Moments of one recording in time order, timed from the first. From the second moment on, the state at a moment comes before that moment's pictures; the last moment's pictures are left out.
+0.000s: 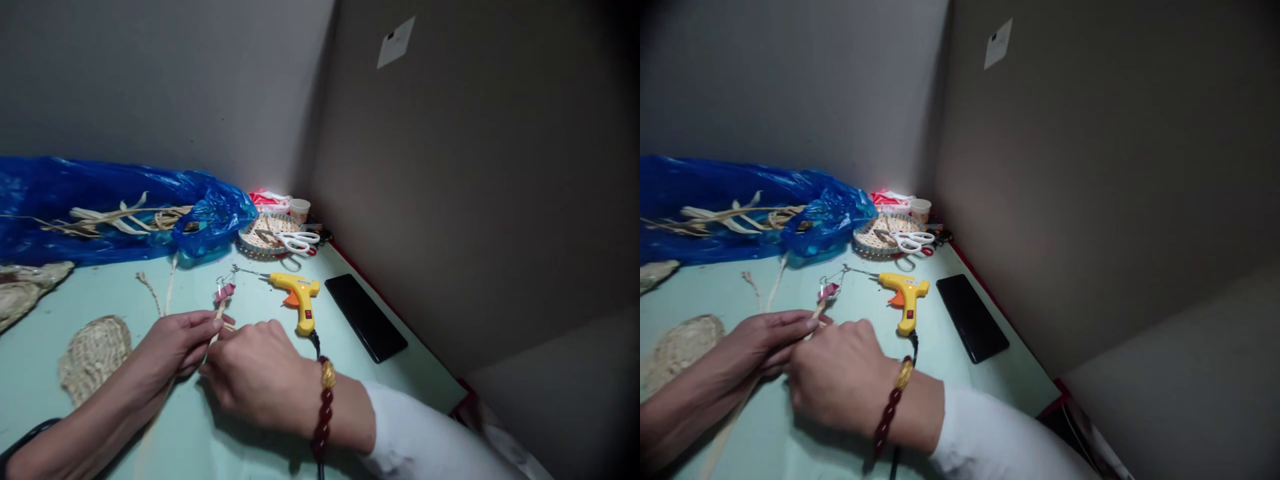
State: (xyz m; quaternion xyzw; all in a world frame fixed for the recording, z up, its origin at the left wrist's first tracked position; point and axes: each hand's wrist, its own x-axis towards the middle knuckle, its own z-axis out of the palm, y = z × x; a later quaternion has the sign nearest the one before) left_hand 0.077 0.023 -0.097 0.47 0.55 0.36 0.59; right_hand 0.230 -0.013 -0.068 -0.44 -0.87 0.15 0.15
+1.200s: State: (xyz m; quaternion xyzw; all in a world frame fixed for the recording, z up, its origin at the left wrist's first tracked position) left_hand 0.073 -0.001 -0.065 0.76 0.57 0.22 0.21; right_hand 0.238 0.020 -0.085 -0.53 -0.70 0.35 0.33
